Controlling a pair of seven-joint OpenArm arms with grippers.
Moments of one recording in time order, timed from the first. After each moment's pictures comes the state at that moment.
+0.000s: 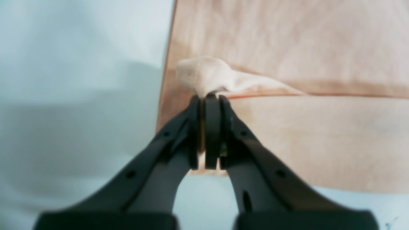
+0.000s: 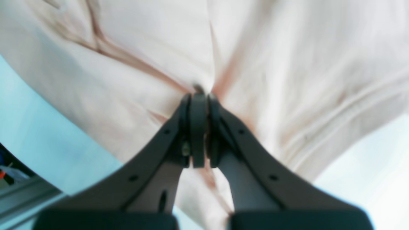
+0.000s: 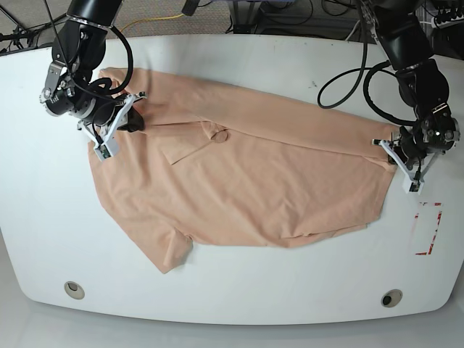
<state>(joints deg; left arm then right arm) -8.4 -14.8 -26.3 83.6 -10.4 -32.4 63.0 -6.6 11.3 24.3 99.0 36.6 41.0 -74.4</state>
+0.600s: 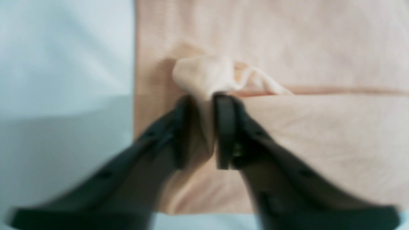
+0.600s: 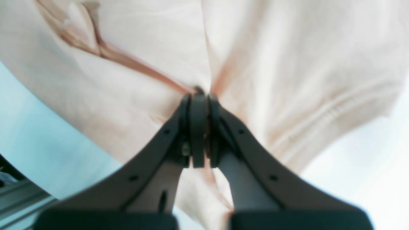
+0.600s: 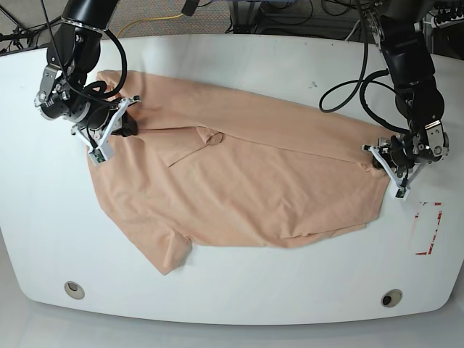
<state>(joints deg) -12.7 -17.4 -19.2 70.6 -11.0 -32.3 55.8 -5.8 13.6 24.2 98.9 36.7 40.9 -73.6</state>
